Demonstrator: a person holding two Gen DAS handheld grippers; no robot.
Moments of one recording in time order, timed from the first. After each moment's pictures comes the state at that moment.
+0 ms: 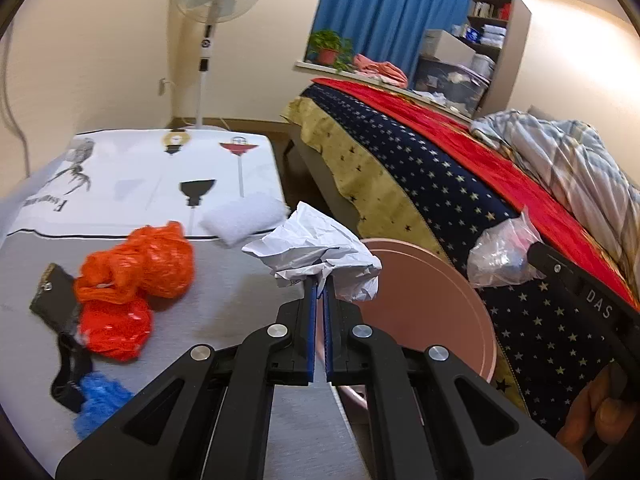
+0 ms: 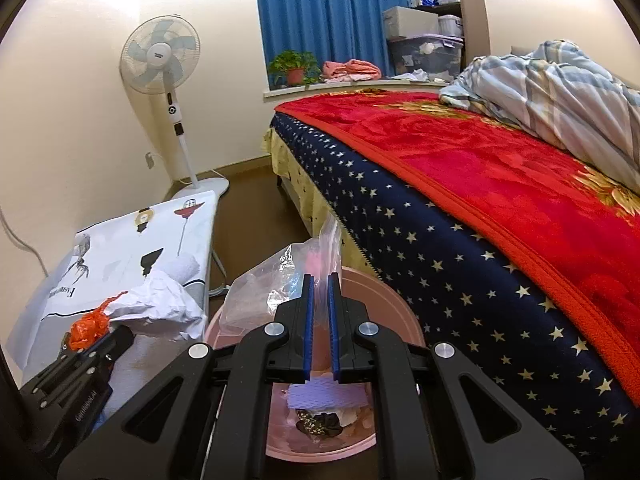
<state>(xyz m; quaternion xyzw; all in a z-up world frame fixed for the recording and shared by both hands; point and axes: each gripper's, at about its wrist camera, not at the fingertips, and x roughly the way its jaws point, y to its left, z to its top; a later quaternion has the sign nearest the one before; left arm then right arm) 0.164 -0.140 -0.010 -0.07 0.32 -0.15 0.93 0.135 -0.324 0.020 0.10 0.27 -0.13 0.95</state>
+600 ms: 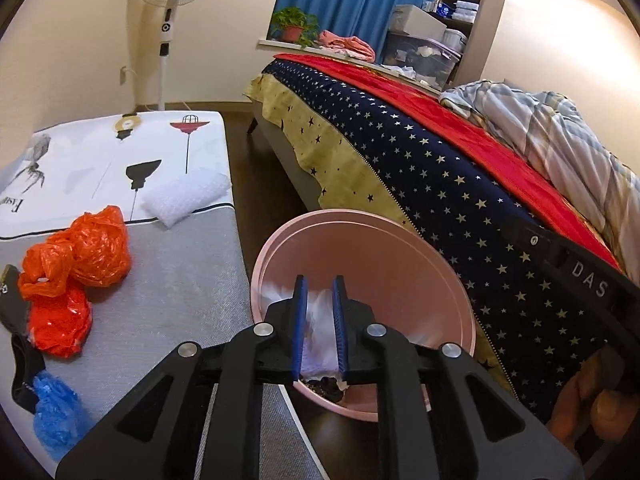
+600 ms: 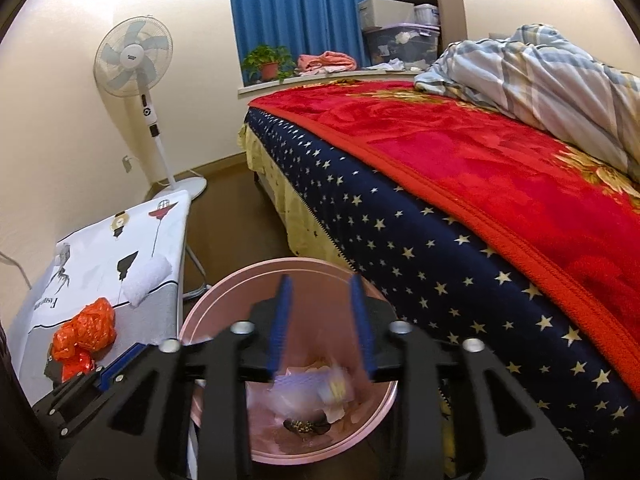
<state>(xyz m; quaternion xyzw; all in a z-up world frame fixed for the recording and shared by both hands) 0.171 -0.174 -0.027 -0.05 0.35 -0.21 0.91 0.135 -0.341 0.011 0.11 0.28 -0.17 0.94</state>
